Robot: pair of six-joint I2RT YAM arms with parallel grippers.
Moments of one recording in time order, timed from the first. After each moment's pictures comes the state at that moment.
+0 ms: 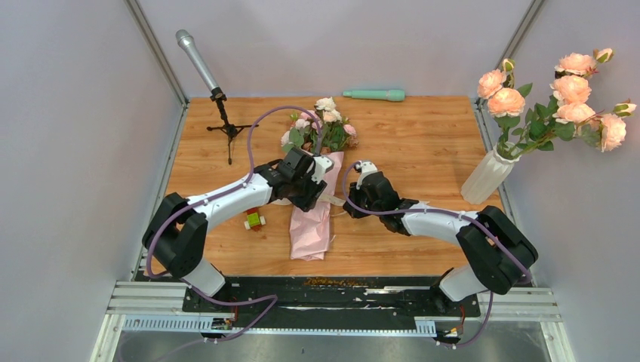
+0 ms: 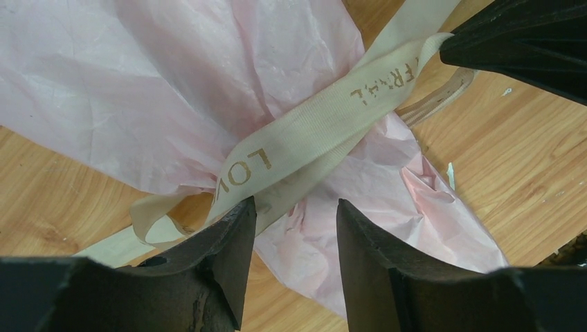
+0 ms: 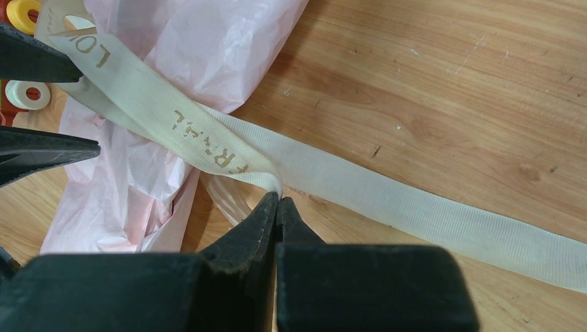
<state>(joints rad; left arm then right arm) -0.70 1.57 1.06 -0.47 0.09 0.04 0.69 1.48 0.64 0.20 -0.04 0.44</state>
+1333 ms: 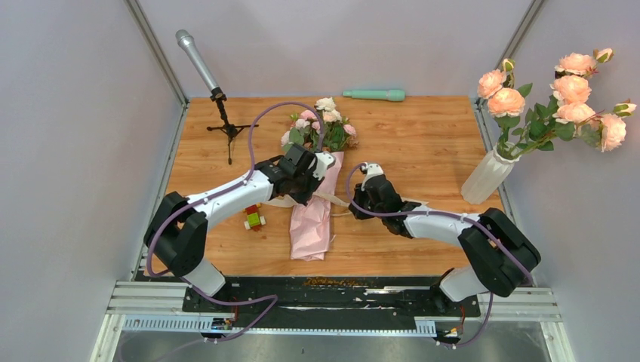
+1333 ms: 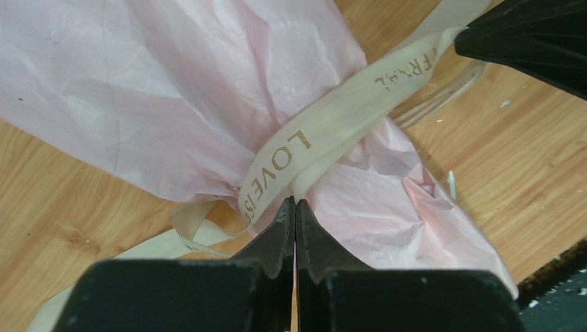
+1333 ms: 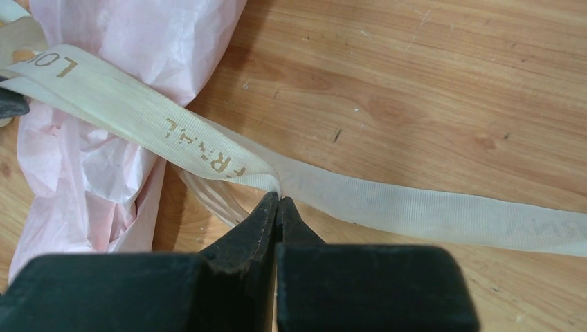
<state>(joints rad) -0.70 1.58 1.10 -0.49 0.05 0.06 0.68 1.47 0.60 0.20 0.03 0.47</state>
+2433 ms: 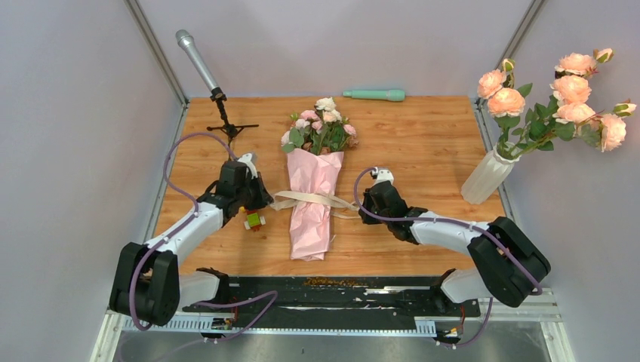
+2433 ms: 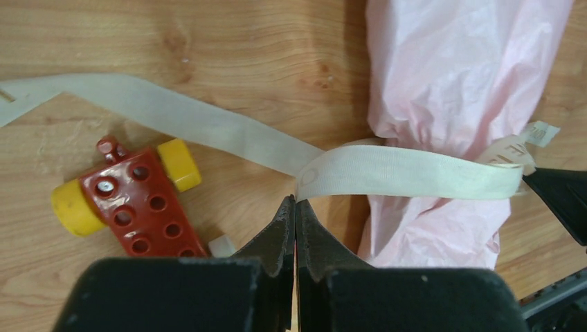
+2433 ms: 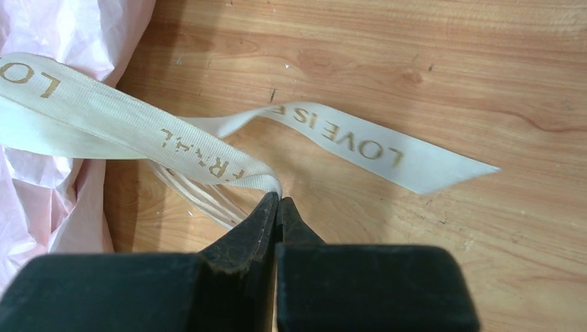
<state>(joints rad) -0.27 1.21 0.61 -0.18 0.20 -0.47 0.68 1.38 0.53 0.13 0.14 0.54</state>
